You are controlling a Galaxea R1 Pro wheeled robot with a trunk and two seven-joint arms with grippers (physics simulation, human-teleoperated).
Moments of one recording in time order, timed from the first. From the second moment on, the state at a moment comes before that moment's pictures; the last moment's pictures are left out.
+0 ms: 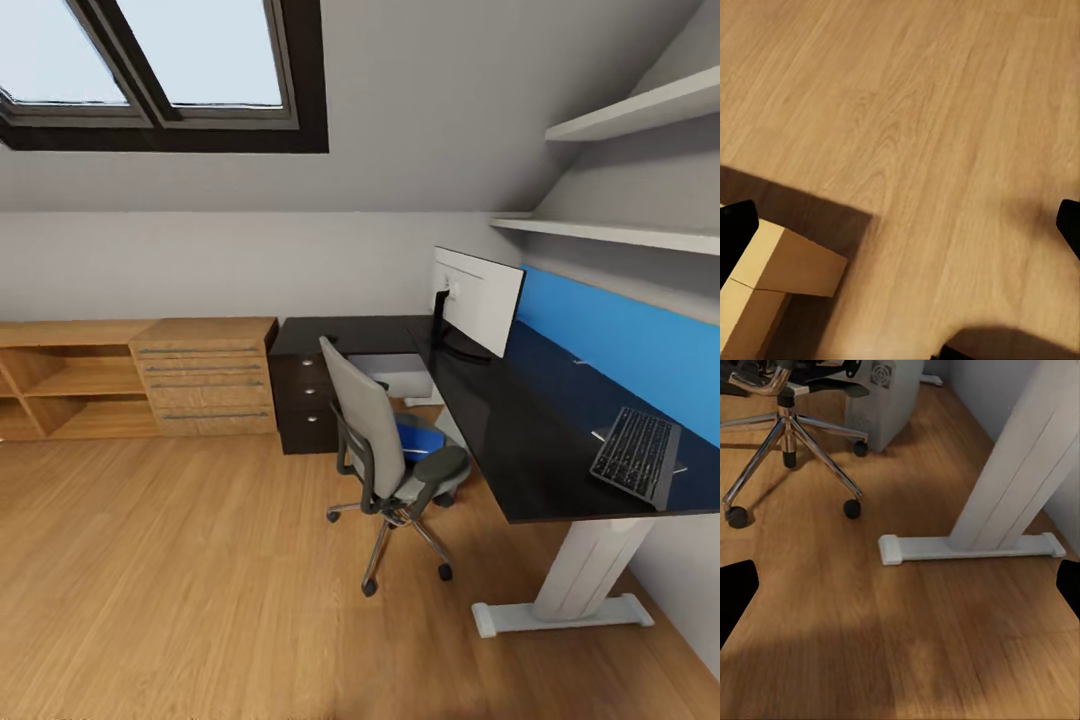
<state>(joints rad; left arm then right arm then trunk) 0.00 -0.01 0.01 -0.14 0.21 -0.82 0.26 -0.01 0.02 0.01 -0.18 0.31 -1.05 -0.51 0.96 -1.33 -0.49</state>
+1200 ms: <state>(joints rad) -0.52 -0.17 -0.03 -0.79 0.14 0.47 0.25 -0.66 0.07 0.01 -0.39 0.05 0.02 -0.23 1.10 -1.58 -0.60</state>
